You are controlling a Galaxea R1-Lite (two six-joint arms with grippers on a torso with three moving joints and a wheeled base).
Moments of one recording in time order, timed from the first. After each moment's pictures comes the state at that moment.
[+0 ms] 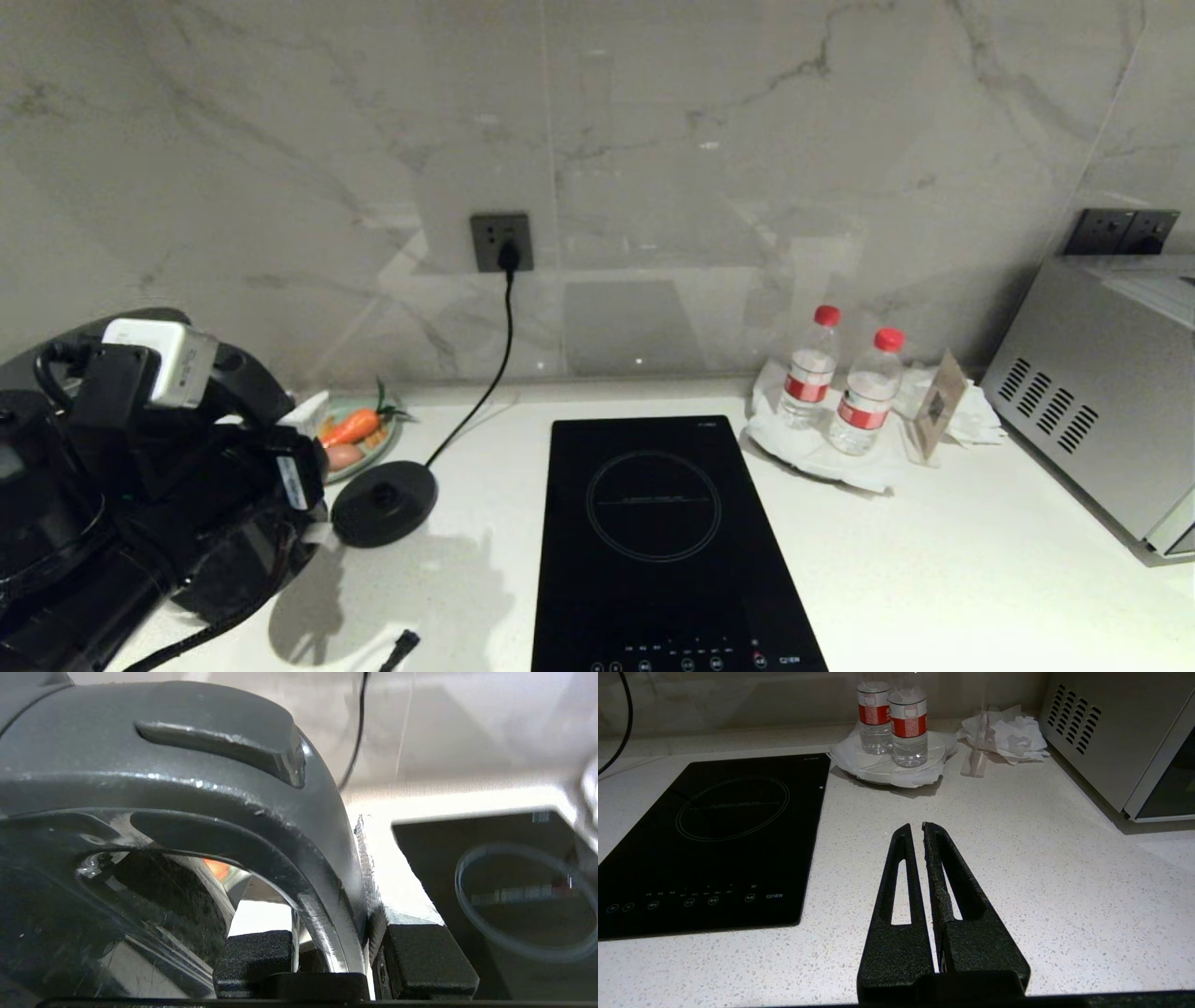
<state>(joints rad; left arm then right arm) -0.42 1.33 -0.34 -0.92 0.38 0.05 0.00 0.00 0.00 0.00 0.00 0.00</state>
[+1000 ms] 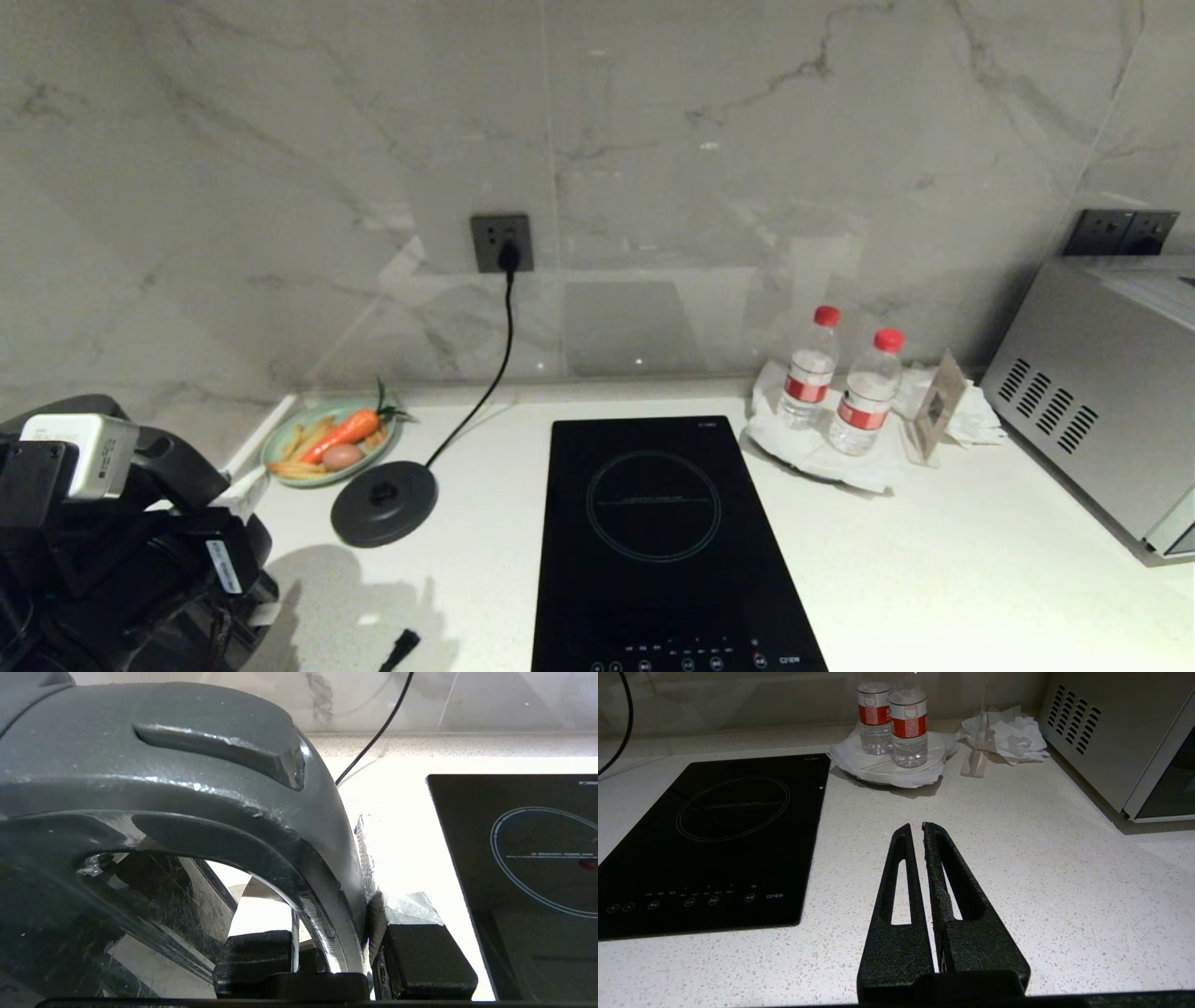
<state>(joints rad) -0.33 1.22 -0.16 -0.92 0.38 -0.03 0.00 0.00 0.00 0.00 0.00 0.00</state>
